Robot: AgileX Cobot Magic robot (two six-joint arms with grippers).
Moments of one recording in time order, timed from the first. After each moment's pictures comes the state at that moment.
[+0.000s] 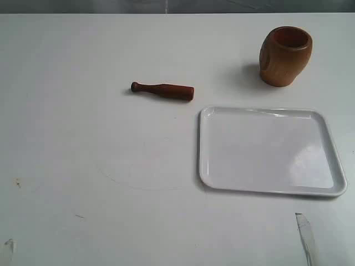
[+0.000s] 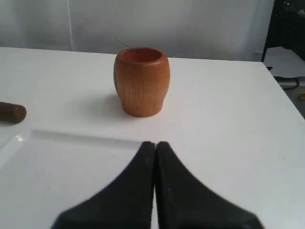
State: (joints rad) left arm 0.02 0.00 0.00 0.07 0.44 0.35; right arm 0.20 0.00 0.00 -0.03 0.34 0.00
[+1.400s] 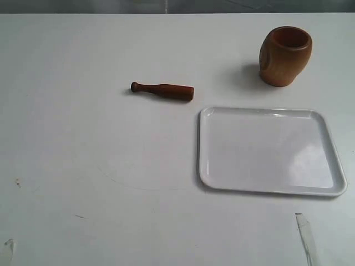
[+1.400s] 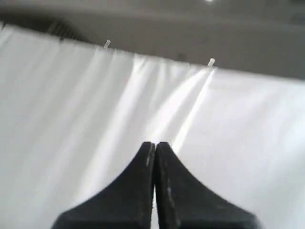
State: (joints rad) left arm 0.02 0.00 0.00 0.07 0.44 0.35; right arm 0.20 0.68 -0.73 -0.80 -0.65 0.51
